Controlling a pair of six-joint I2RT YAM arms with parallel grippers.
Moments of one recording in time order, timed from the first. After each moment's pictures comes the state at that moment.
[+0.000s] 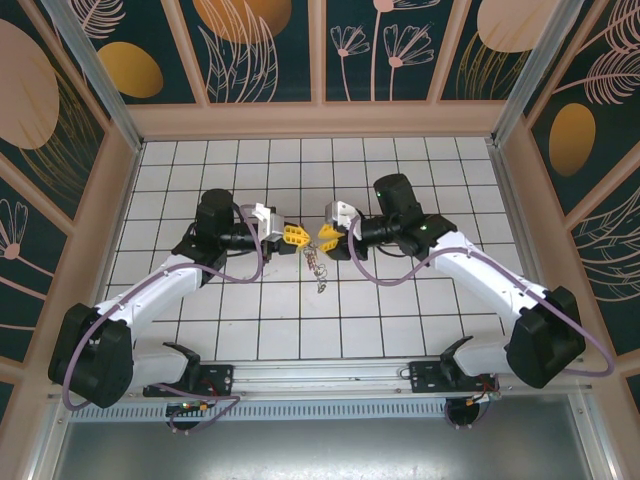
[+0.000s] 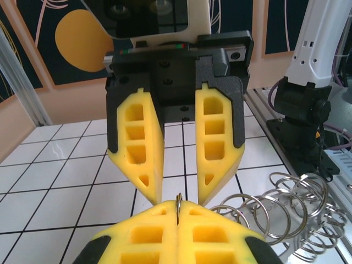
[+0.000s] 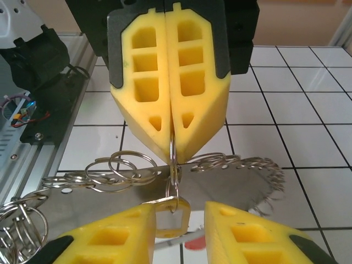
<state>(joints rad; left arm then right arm) -0.44 1.27 0.74 0.28 1.12 0.37 0.62 1.33 1.02 -0.31 -0.84 -0.58</state>
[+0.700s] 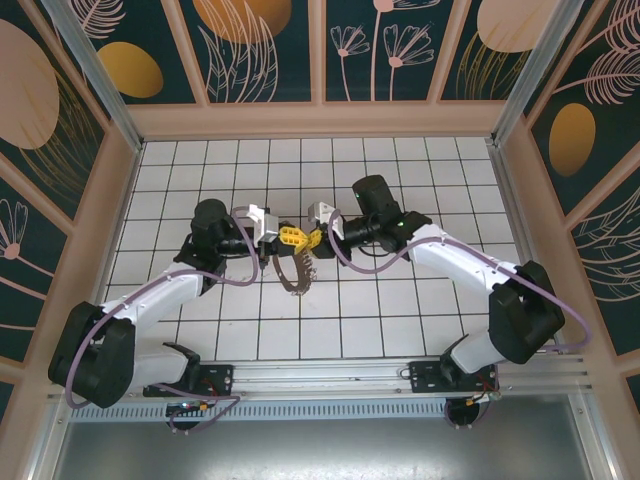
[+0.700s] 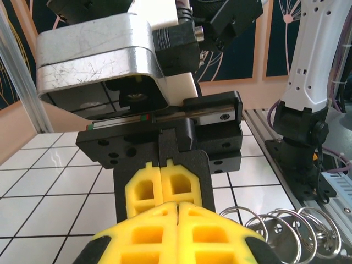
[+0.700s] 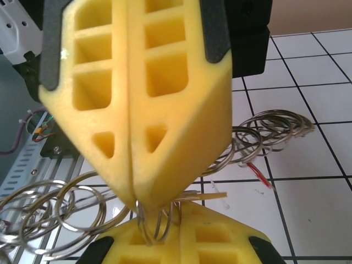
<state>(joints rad) -0.44 1.27 0.63 0.57 1.12 0.15 0.68 1.47 1.05 -0.22 -0.88 -0.46</state>
